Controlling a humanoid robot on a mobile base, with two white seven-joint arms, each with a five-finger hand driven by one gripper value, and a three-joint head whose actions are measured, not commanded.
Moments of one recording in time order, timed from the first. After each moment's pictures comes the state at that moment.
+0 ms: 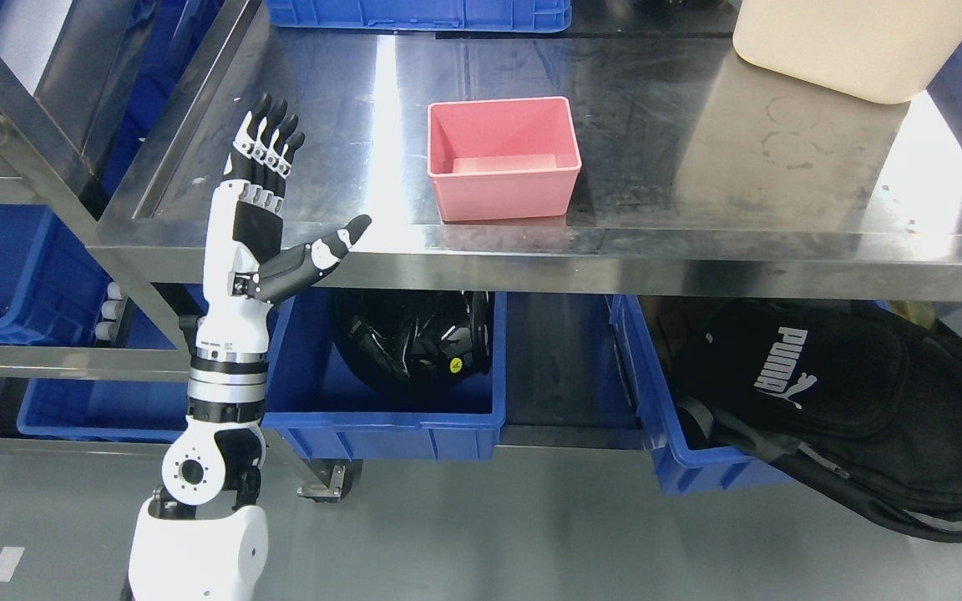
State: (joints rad) left arm -0.40 0.00 -0.04 -1.59 0.18 -0.39 -0.19; right arm 0.00 0.00 0.00 0.00 0.00 0.02 -0.04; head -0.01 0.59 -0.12
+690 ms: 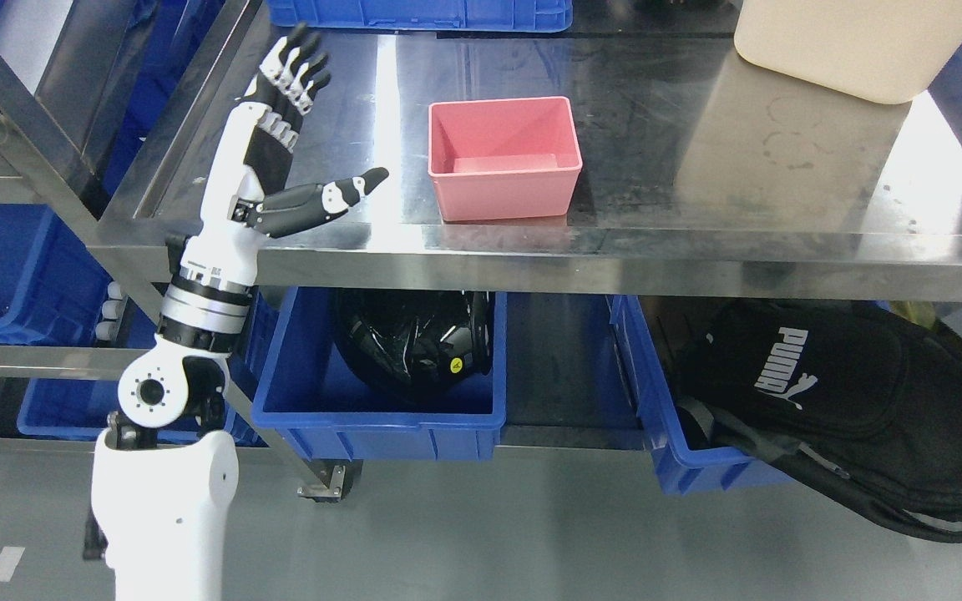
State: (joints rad) left arm -0.63 0.02 0.03 -1.56 0.09 -0.16 -0.53; right arm 0.00 0.00 0.00 0.00 0.00 0.02 -0.04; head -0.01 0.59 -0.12
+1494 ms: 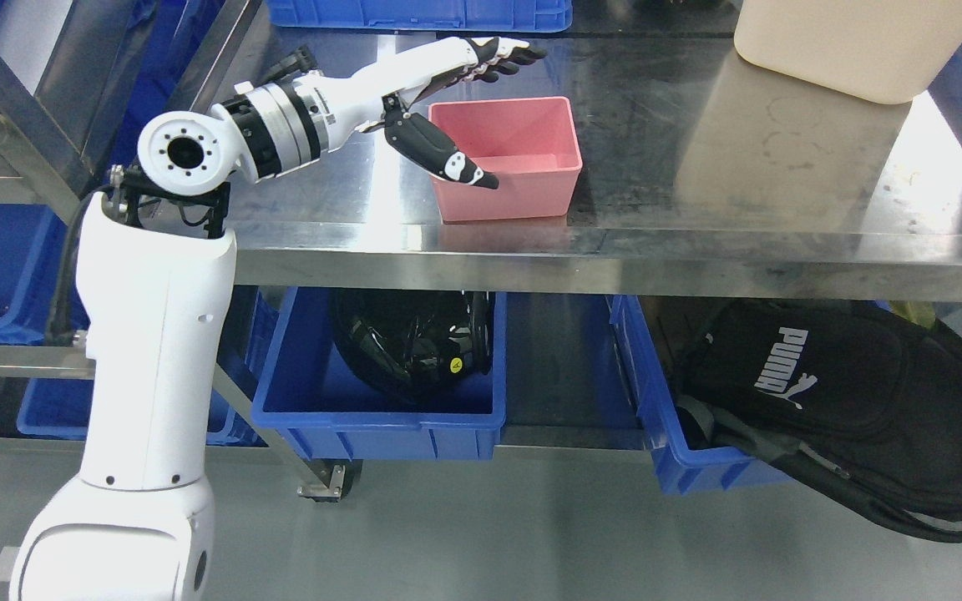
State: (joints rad) left arm -1.10 0.05 -0.20 -1.30 -0.33 0.06 -1.01; right arm 0.00 0.00 0.00 0.00 0.00 0.02 -0.04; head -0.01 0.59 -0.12
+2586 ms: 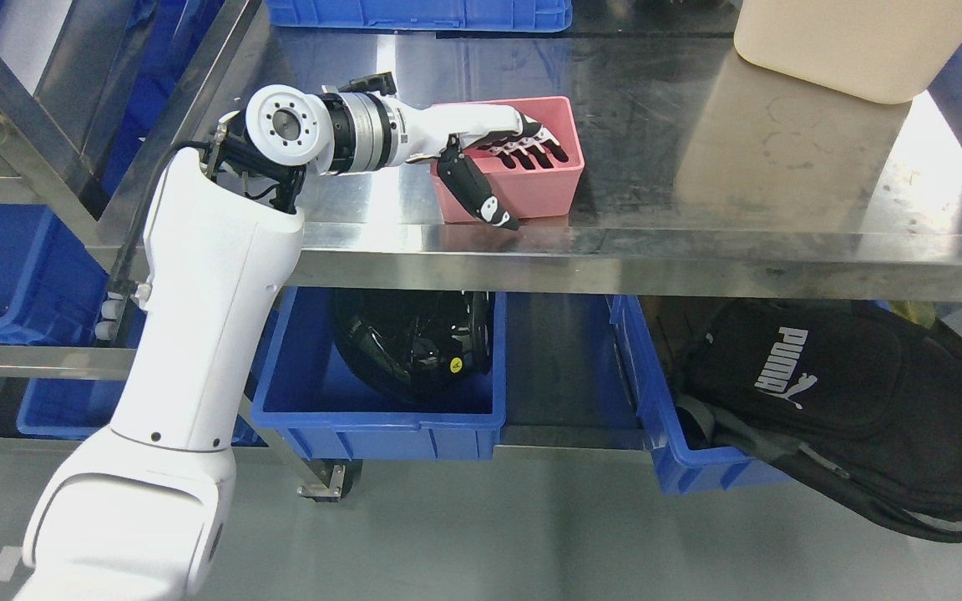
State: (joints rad) left arm -1.19 0.01 -0.34 -1.13 -0.50 0.11 -1.11; right arm 0.00 0.00 0.00 0.00 0.00 0.02 -0.04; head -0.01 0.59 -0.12
